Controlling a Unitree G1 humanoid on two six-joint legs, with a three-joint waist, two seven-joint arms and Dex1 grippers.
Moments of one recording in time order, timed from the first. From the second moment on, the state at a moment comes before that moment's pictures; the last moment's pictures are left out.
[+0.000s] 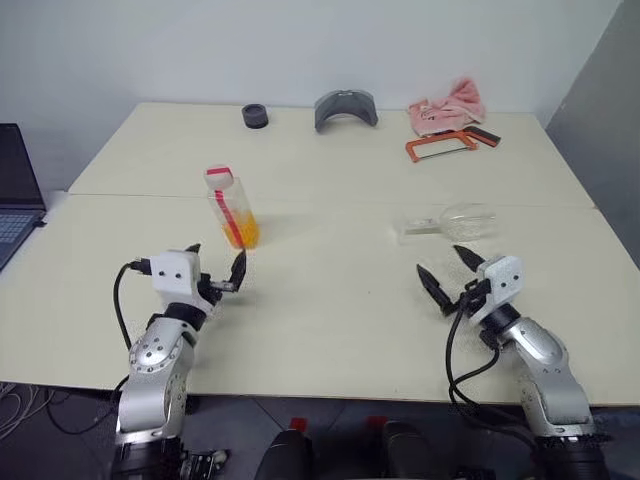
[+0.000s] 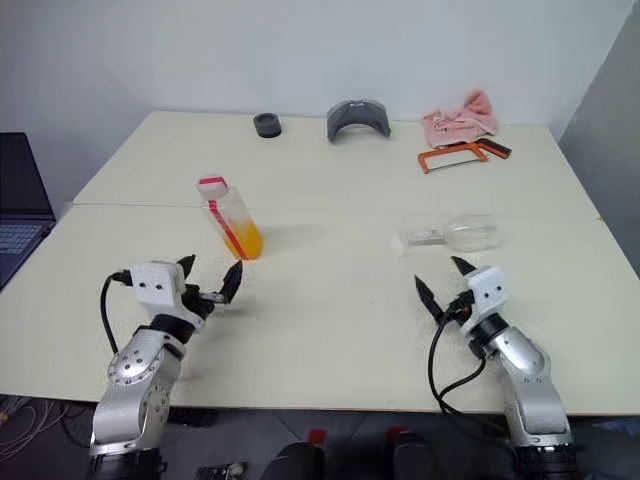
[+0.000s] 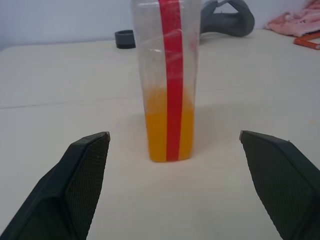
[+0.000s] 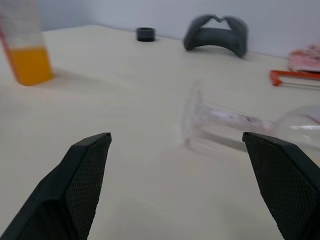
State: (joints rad) left arm -0.09 0.31 0.23 -0.16 -0.24 0.20 -0.24; right arm -0.06 -0.38 -0.03 -0.24 0.30 0.14 0.56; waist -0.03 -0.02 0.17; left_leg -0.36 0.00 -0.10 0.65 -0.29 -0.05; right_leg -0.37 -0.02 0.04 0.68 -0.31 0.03
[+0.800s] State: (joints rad) left arm -0.43 0.33 0.21 0.02 -0.22 0.34 -0.22; right arm -0.30 -0.49 0.10 -0.39 0.42 0.47 0.69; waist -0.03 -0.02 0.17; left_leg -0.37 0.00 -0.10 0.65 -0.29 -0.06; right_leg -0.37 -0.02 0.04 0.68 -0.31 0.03
